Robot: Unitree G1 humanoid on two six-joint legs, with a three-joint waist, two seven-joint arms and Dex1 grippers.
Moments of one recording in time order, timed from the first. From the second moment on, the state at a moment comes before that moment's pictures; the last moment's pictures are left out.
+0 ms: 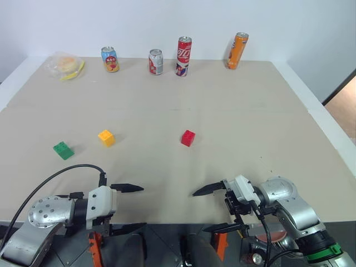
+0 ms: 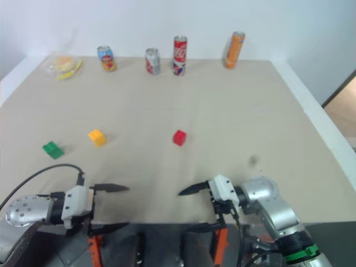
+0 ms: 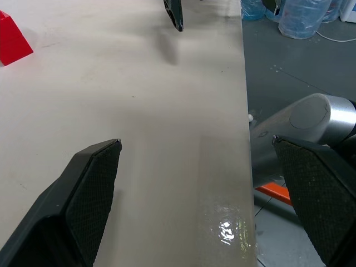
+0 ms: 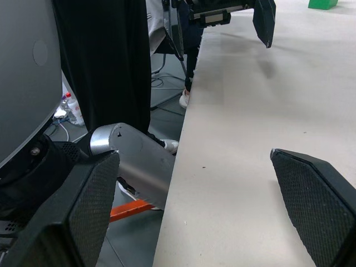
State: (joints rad) left arm 0.18 0.78 0.00 -0.41 -0.39 -0.01 -1.13; right arm -0.17 -0.68 0.20 -0.11 0.44 0.02 1.48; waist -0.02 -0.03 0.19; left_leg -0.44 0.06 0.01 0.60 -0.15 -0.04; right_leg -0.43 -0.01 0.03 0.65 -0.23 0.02
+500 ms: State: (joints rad) left arm 0.18 0.76 -0.04 -0.38 -0.39 -0.12 -1.23; right arm -0.15 -0.67 0.20 -0.13 0.43 0.03 1.45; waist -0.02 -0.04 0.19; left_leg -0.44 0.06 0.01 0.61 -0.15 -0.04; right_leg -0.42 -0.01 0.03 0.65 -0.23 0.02
